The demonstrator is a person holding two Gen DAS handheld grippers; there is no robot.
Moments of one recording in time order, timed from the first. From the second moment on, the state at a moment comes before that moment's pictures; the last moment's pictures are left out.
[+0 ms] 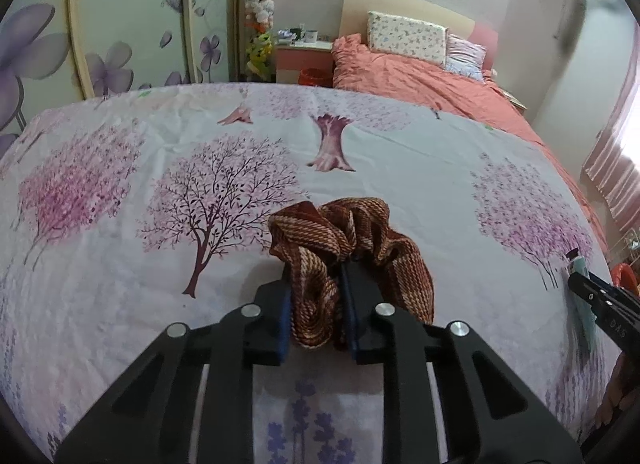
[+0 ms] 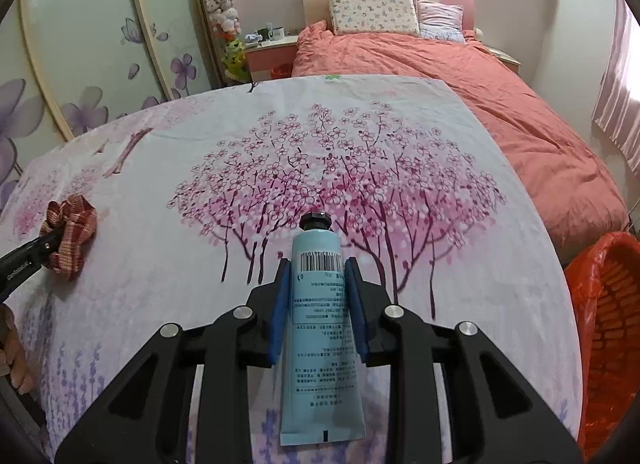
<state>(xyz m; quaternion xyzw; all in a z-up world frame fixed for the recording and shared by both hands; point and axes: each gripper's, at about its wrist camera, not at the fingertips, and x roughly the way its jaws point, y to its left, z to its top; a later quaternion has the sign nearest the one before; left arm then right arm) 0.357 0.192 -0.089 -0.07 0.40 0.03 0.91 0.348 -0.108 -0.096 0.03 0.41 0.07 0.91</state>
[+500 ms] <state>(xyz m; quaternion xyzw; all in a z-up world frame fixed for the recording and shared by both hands) 0.315 0.145 -0.021 -0.05 0.34 -0.02 0.94 0.286 -0.147 -0.036 0.08 0.33 0.07 0.94</state>
